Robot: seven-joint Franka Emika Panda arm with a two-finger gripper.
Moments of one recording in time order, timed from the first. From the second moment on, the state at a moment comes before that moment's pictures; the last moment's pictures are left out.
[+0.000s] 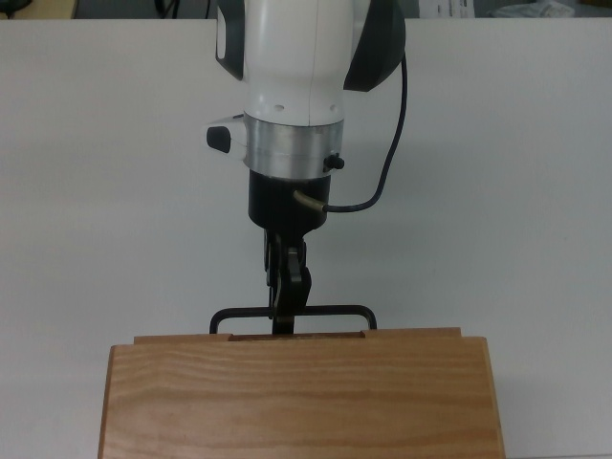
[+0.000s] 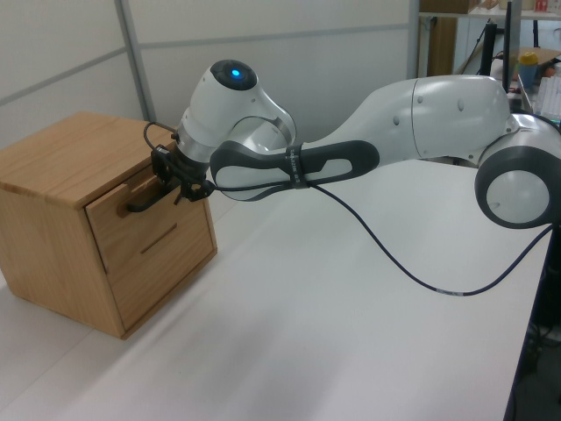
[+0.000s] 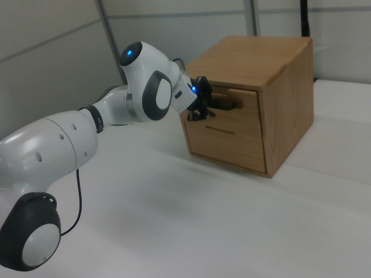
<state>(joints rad) 0.01 0.62 0.18 -1.16 -0.33 2.43 1.68</state>
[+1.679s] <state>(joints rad) 0.01 0.26 0.18 -1.53 -0.25 2.15 1.69</state>
